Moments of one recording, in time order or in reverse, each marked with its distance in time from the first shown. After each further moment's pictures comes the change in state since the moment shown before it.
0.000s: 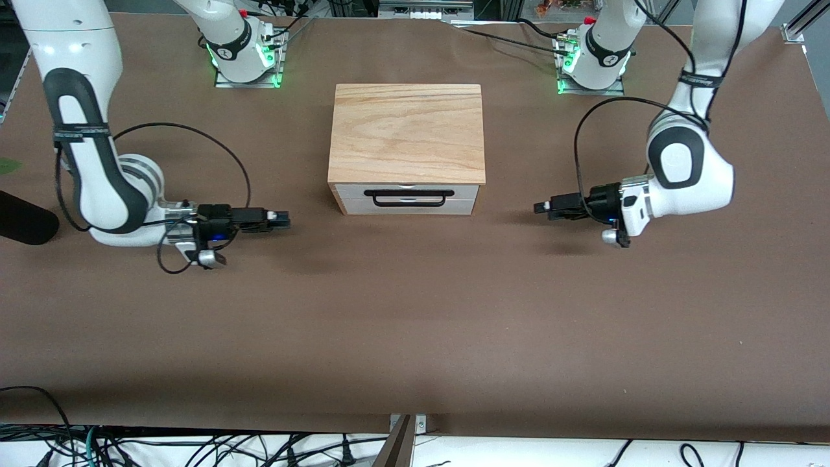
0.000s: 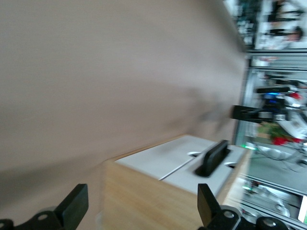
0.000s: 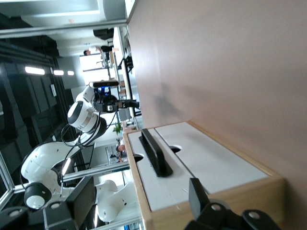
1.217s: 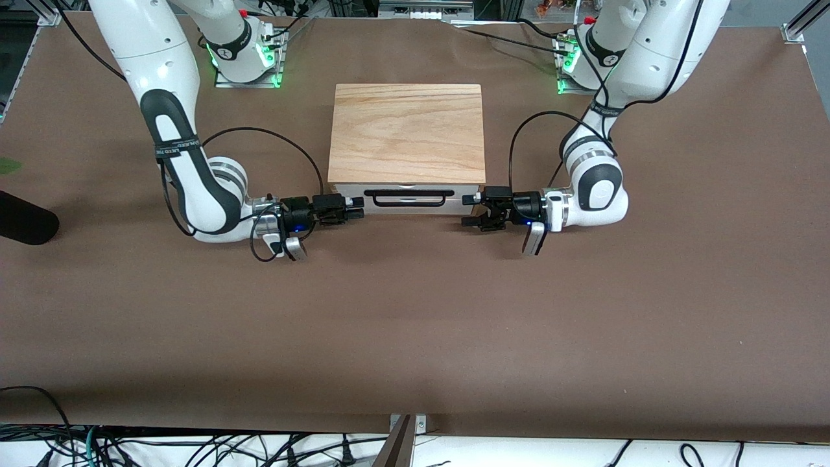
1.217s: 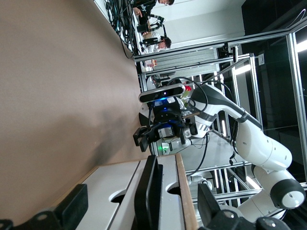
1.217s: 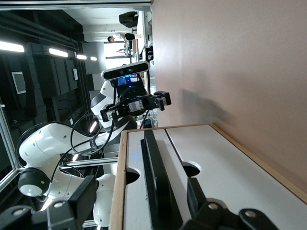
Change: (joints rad) left arm -0.190 0.278 -0.002 0.119 -0.546 -0.234 0.542; right arm 0.216 0.107 0.001 -0.005 0.237 0.049 -0.212
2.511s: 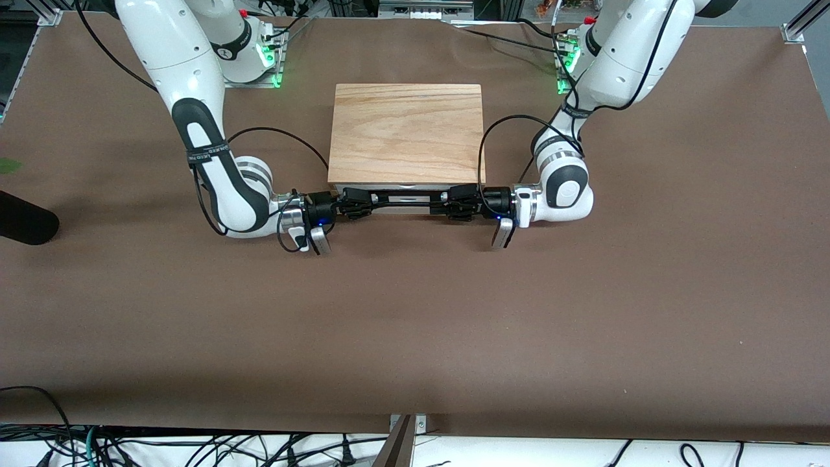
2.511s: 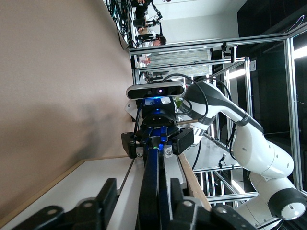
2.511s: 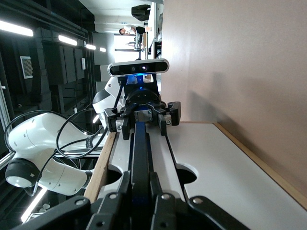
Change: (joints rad) left arm -0.073 0.059 -0.030 0.023 -0.094 -0.001 0.001; right arm 0.059 0.040 0.008 -0.001 0.063 0.005 -0.118
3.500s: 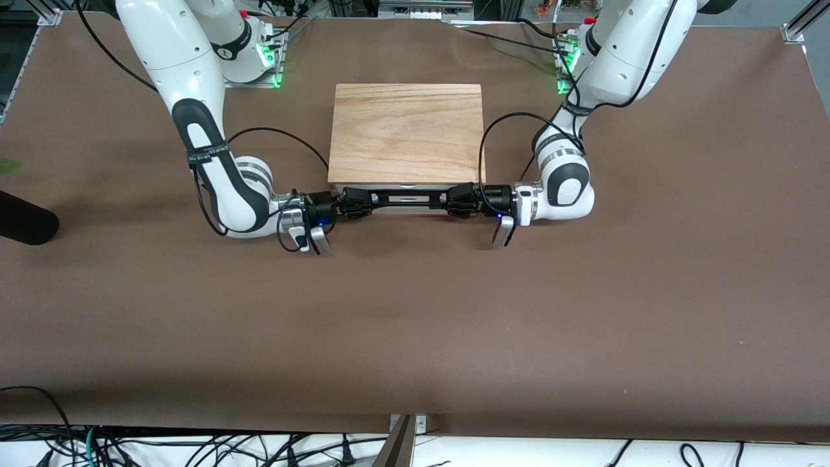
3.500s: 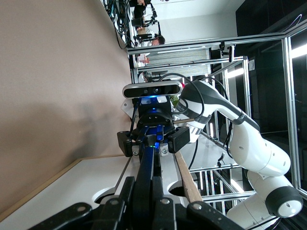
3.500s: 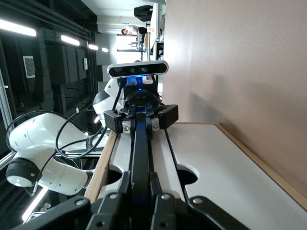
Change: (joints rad) left arm 0.001 -0.016 0.000 -0.016 0.000 -0.004 0.007; right arm 0.000 0.005 0.000 0.000 0.012 -0.010 -0.014
